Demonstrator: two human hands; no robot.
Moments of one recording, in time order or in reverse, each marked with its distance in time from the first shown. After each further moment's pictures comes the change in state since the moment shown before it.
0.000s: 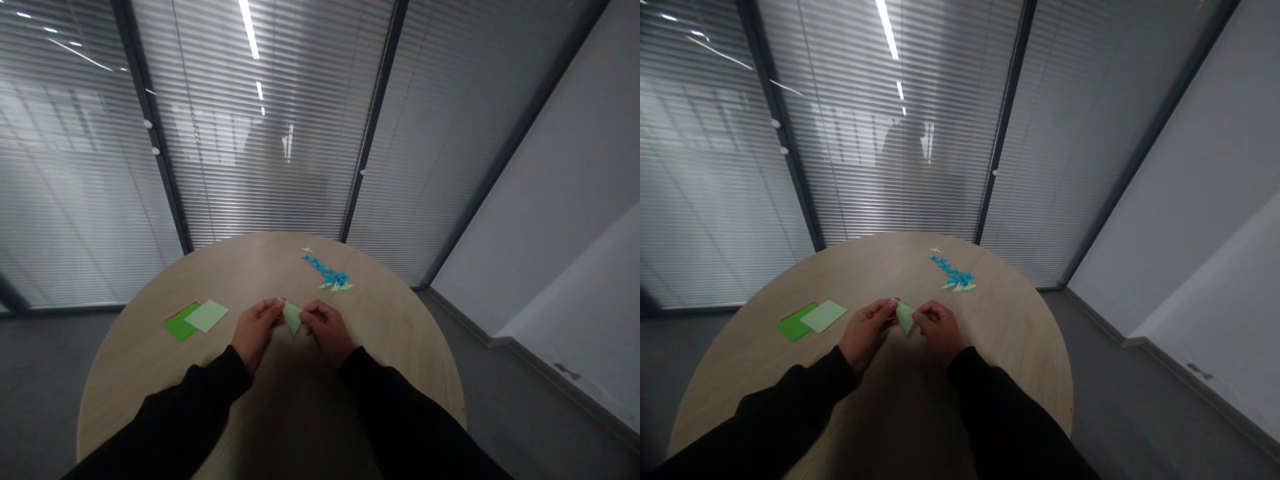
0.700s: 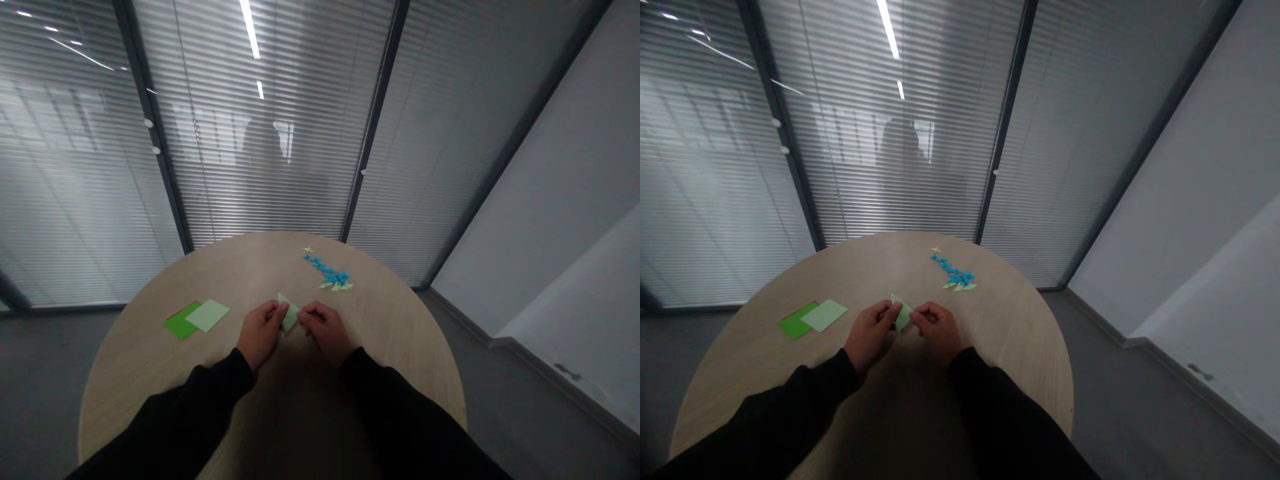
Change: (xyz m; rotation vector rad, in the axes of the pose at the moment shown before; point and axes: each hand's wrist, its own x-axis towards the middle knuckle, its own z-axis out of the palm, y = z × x) left_hand -0.003 0.001 -0.002 0.620 -0.065 0.254; right_hand -0.003 -0.004 0.005 0.030 -0.018 0.007
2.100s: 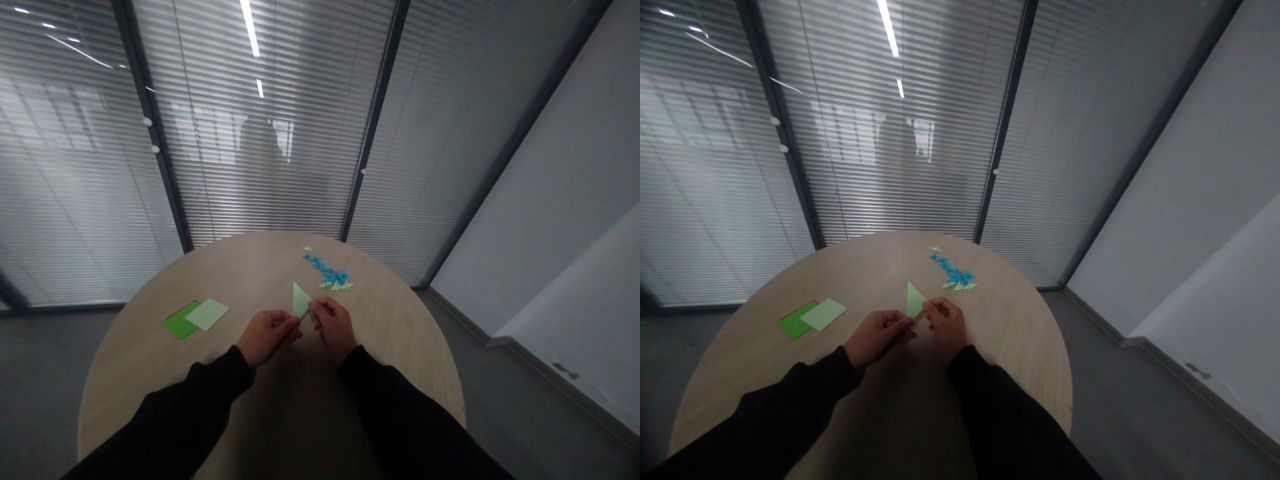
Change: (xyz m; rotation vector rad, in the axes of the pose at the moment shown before) left_hand -0.002 0.014 0.001 -0.048 -0.283 -0.207; right_hand 0.006 0.012 -0.009 0.029 0.249 -0.001
